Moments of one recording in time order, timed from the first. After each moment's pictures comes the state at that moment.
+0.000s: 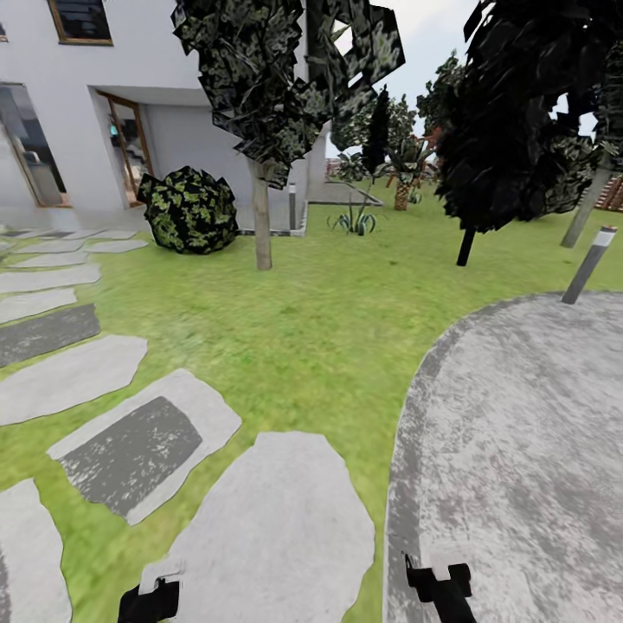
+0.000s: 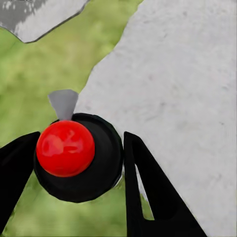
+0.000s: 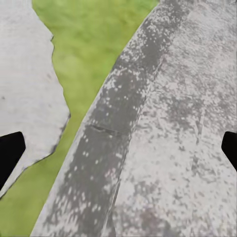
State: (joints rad) left arm -0.37 0.07 0.15 -0.31 -0.02 -0.17 0.07; right arm -0.41 -0.02 0.00 -0.21 0.19 -0.45 -0.17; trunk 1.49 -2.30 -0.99
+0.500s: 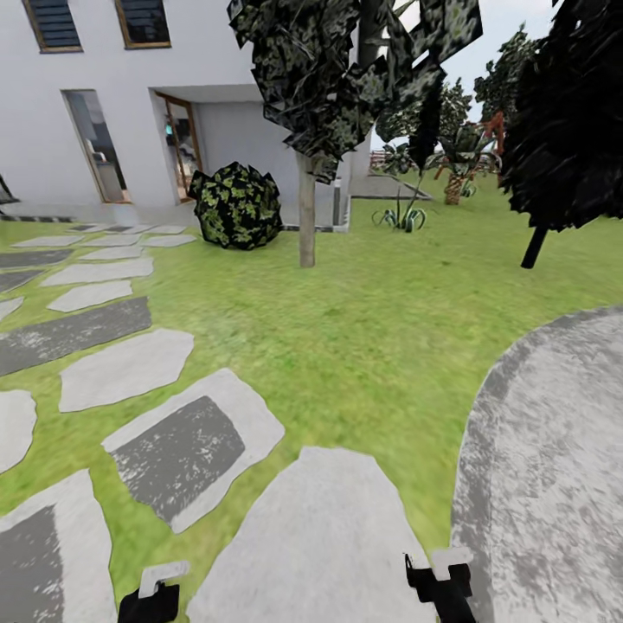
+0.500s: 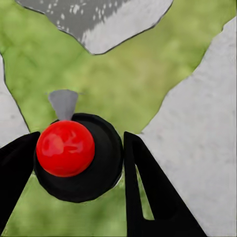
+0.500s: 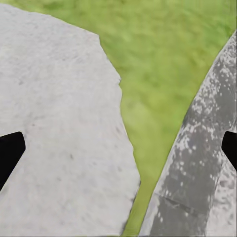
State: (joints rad) left arm -0.37 0.07 0.15 -0.29 -0.02 -0.17 0.07; right arm -0.41 -0.02 0.00 -0.21 0.19 -0.45 -0.17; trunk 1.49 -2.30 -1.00
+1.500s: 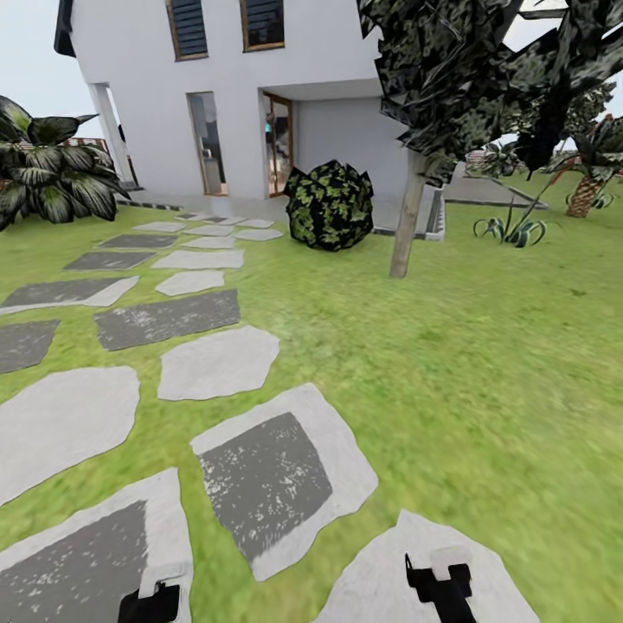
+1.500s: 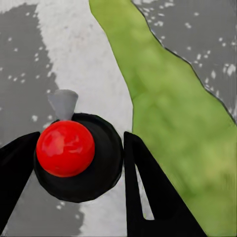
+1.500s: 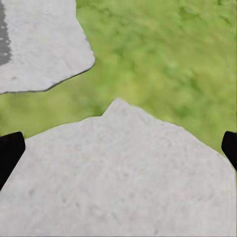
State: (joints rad) left arm -0.37 0.07 0.15 -0.29 -0.02 -0.17 0.07; right arm -0.41 -0.02 0.00 -0.21 0.19 -0.45 -0.17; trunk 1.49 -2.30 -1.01
